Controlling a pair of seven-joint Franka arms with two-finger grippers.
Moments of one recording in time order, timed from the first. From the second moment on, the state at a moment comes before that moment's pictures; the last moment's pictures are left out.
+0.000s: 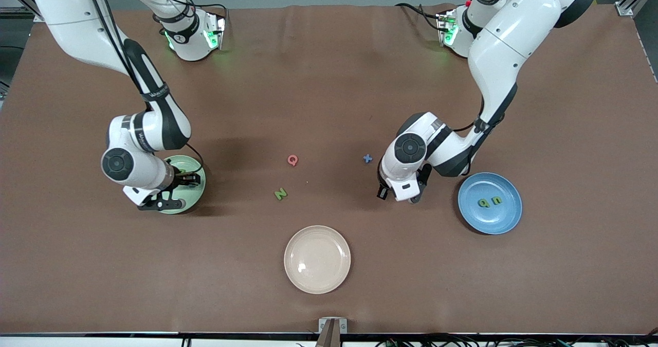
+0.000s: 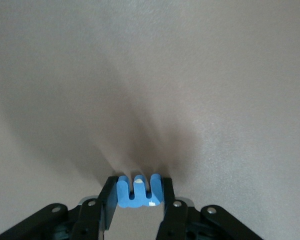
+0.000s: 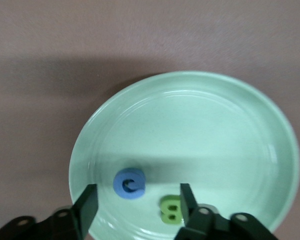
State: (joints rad) left arm -0.14 0.78 -0.47 -1.70 0.42 2.36 -1.91; right arm 0.05 0.47 0.05 -1.95 -0.04 2.25 0.06
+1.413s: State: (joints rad) left arm 0.31 0.66 -0.54 -1.72 0.49 2.10 -1.10; right arm 0.48 0.71 0.04 -1.69 0.06 2.42 0.80
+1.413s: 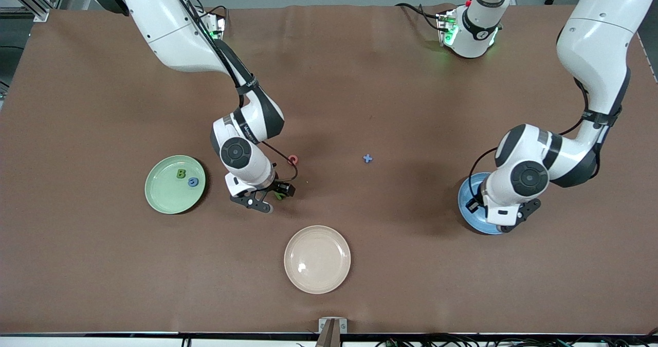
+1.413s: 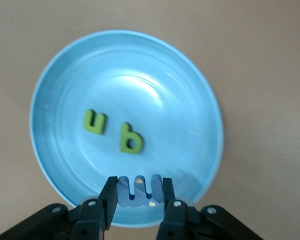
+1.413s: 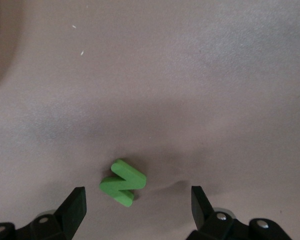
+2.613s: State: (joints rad) left arm 0.15 0.66 -0.75 -1.79 0.49 2.13 -1.34; right arm 0.51 0.76 0.03 -1.62 -0.10 2.44 0.73
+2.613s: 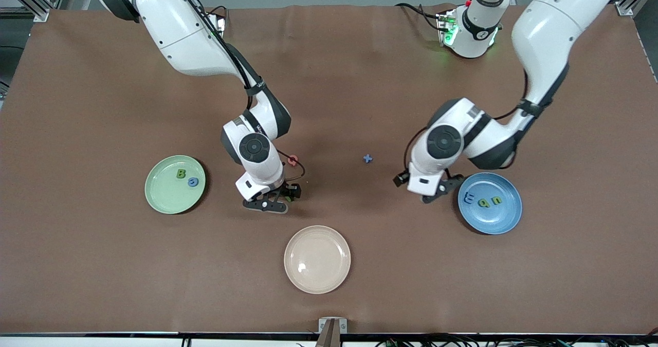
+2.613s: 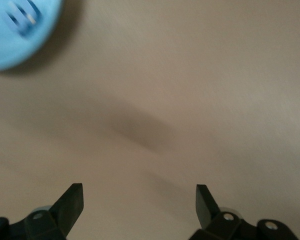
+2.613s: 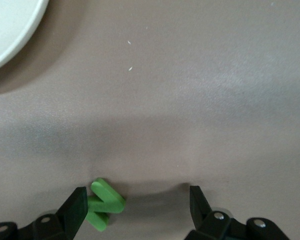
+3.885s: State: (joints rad) left arm -0.07 0.75 -0.67 -1.86 0.51 2.37 -1.54; right arm 0.52 0.81 0.03 -1.53 0.02 2.41 1.28
